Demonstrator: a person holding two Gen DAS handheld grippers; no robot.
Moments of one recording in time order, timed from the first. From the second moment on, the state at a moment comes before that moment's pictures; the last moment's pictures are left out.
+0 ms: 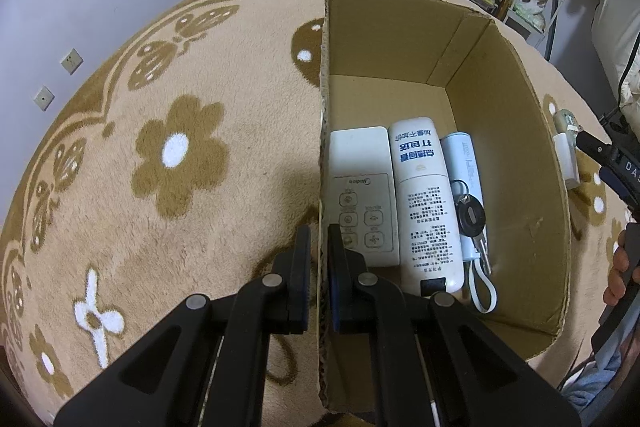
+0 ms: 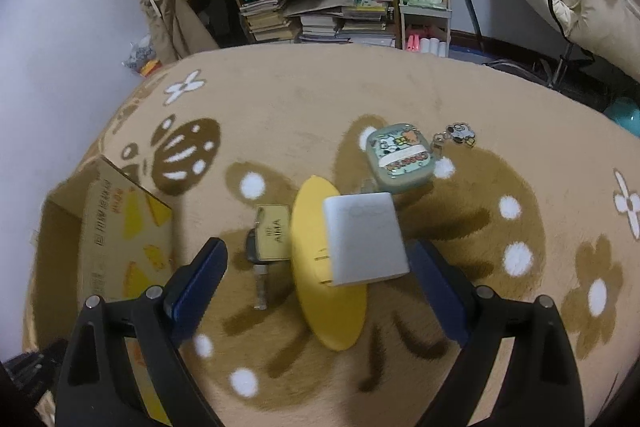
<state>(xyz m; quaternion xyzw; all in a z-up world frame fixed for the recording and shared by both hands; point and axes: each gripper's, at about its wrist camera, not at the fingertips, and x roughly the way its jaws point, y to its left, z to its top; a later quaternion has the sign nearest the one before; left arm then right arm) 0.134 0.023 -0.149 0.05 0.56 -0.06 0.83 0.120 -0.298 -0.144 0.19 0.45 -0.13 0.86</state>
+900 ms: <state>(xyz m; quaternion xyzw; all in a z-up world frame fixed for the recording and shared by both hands) 0.137 0.022 -0.151 0.04 0.56 -0.06 0.83 0.119 -0.331 -0.192 0.27 0.42 -0.15 0.85</state>
